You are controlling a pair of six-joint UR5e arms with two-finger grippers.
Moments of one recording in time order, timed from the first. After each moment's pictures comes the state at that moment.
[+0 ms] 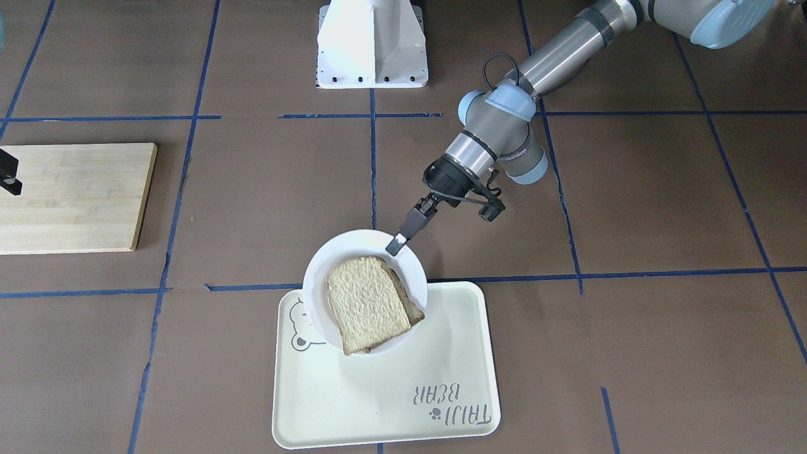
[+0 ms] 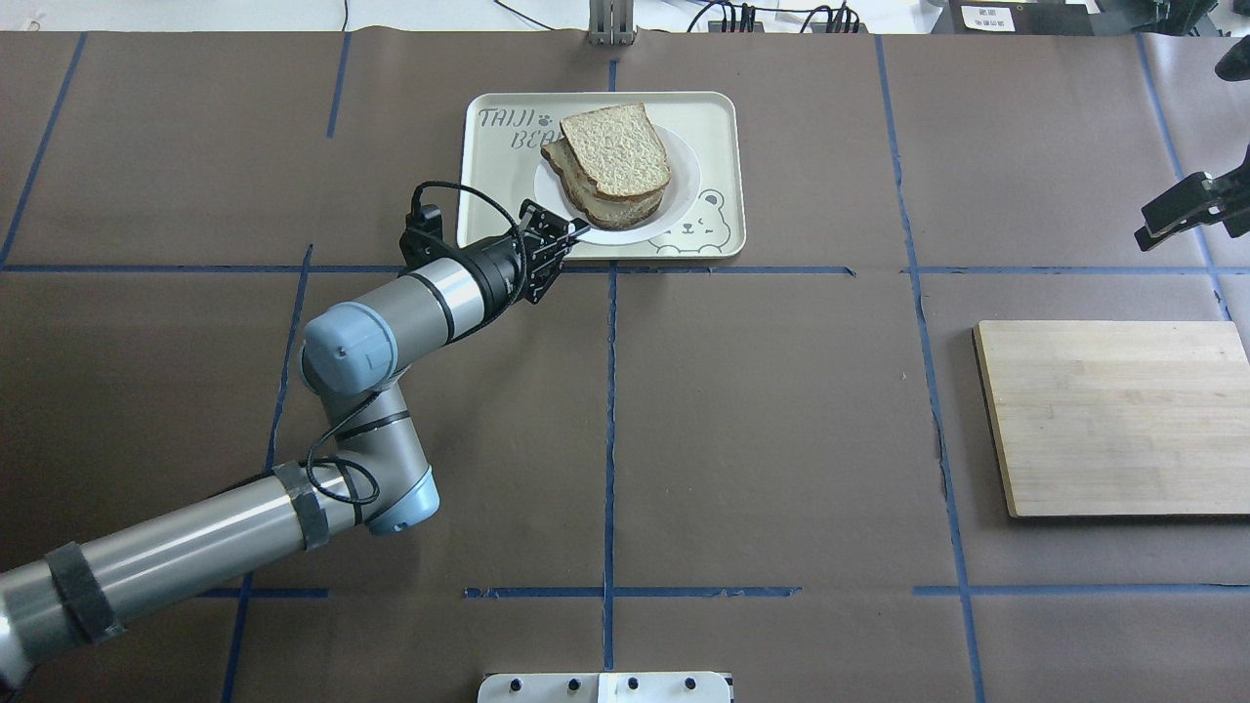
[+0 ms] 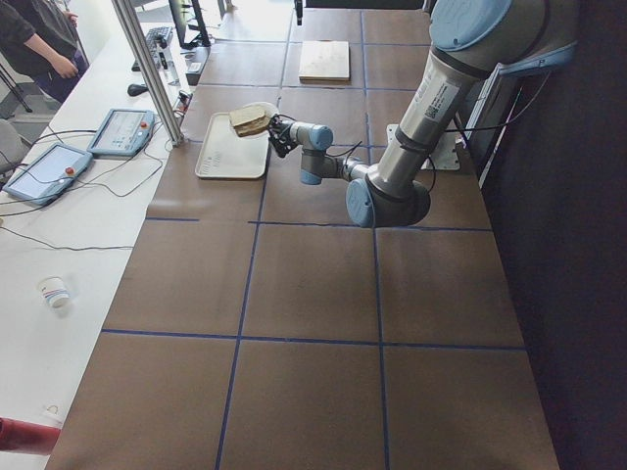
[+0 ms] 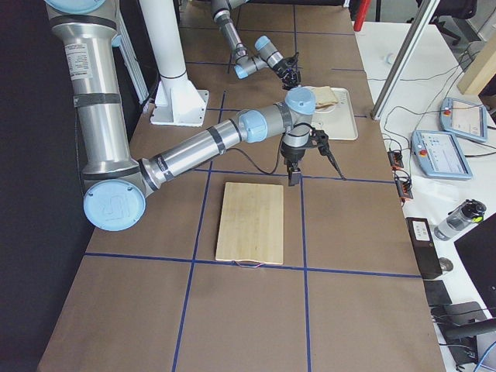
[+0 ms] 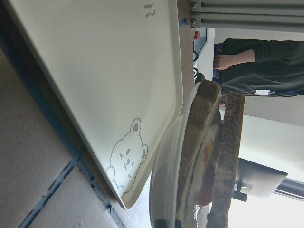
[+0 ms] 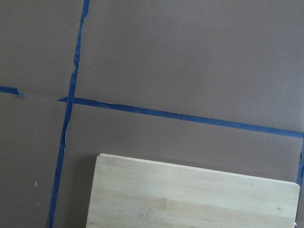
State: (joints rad) left arm -0.53 -2.31 -1.02 -3.09 -1.35 -2.27; right arm 1.24 -1.44 1.93 -1.73 2.26 0.32
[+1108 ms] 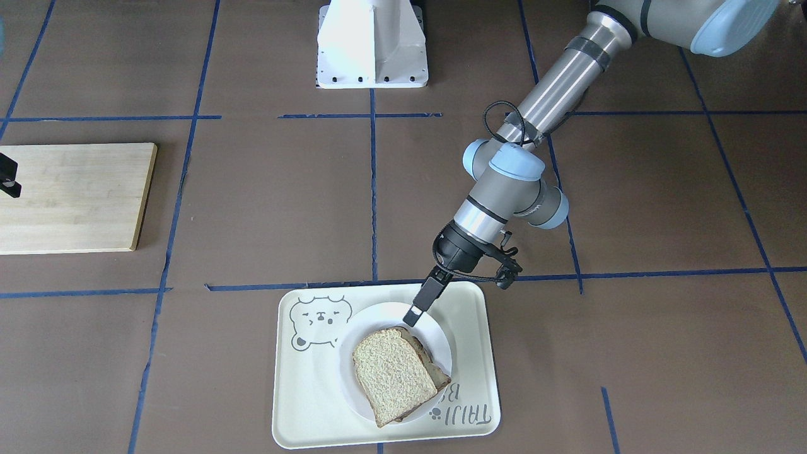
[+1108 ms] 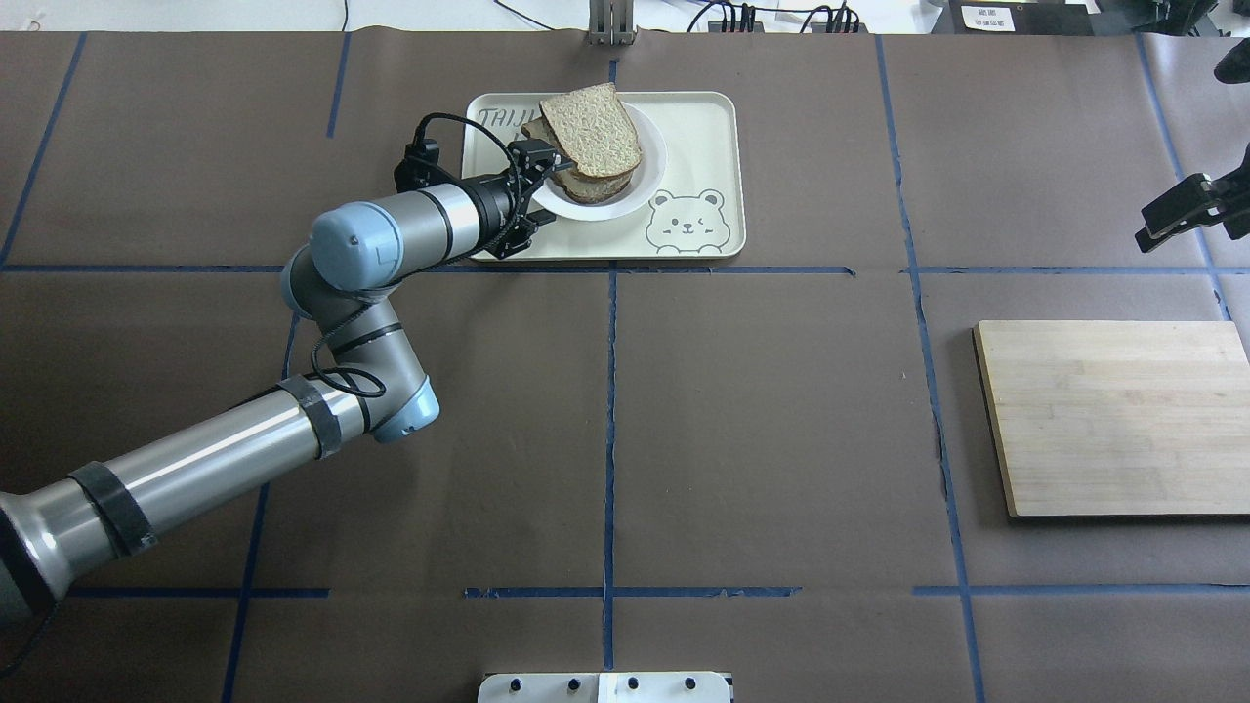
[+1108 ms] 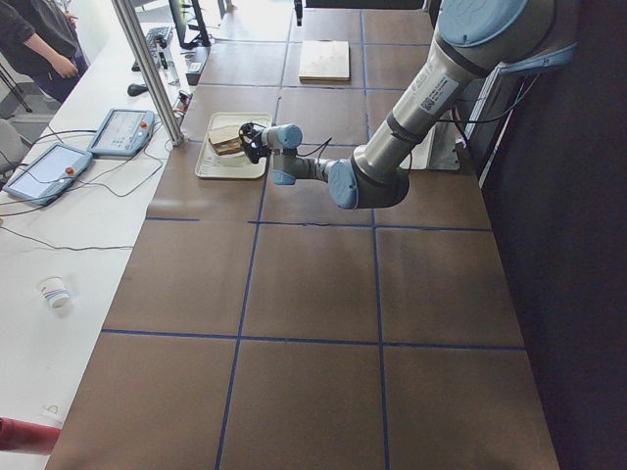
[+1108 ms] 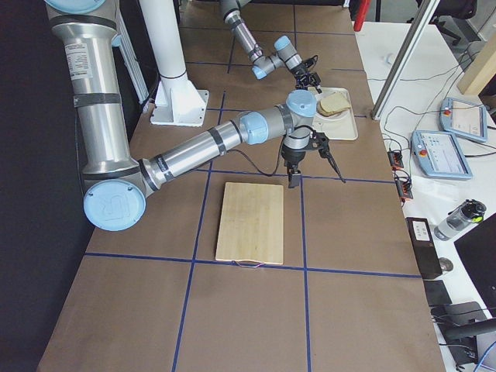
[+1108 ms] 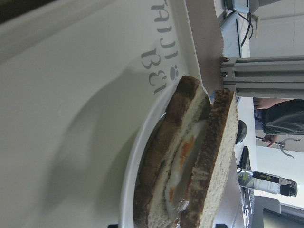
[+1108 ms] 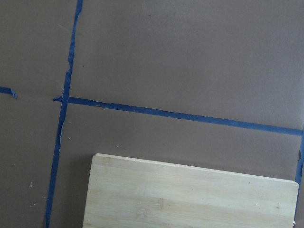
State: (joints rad) left arm -0.66 -2.37 -0.91 -2.98 -1.58 -2.21; right arm 1.24 -1.44 1.92 -1.73 2.26 0.32
